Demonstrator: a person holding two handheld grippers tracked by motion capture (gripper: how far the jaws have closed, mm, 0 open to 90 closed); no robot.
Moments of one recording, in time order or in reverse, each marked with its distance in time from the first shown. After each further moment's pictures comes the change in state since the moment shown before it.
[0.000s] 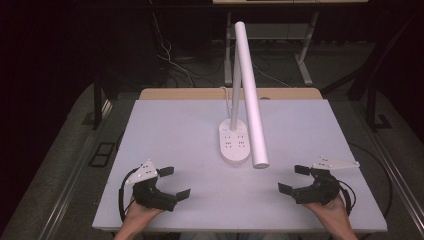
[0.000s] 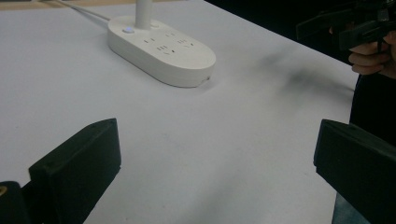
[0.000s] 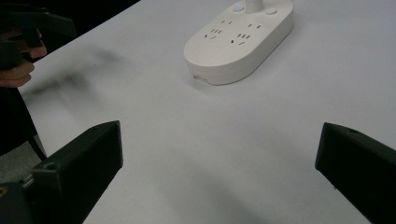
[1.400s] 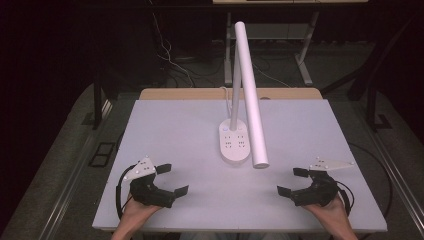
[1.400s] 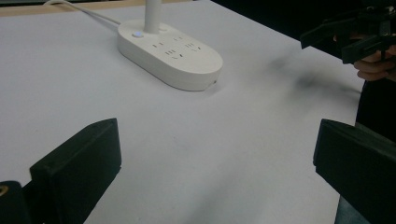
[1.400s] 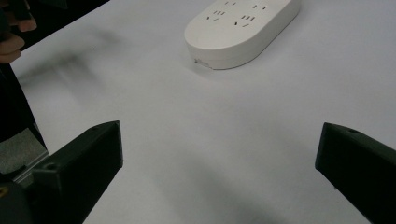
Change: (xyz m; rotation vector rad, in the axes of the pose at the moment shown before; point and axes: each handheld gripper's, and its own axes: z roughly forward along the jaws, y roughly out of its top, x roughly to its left) left arm 0.001 0.011 -0.005 0.015 0.025 0.005; right arm -0.002 -0.004 0.005 0.058 0.006 -0.012
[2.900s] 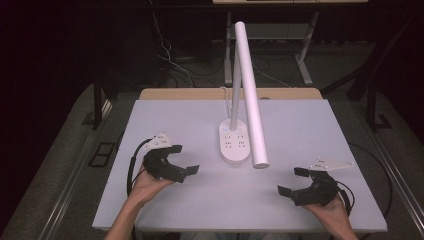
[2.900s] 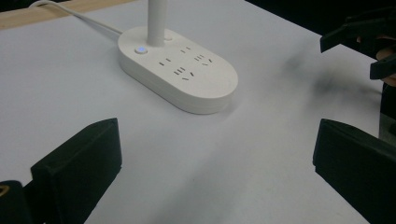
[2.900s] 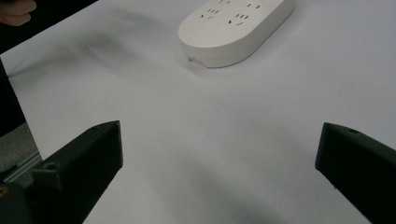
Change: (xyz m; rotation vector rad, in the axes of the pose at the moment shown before) left arm 0.022 0.055 0.040 0.110 -0.013 0.035; right arm -0.001 -0.001 0.000 0.002 -0.019 -0.008
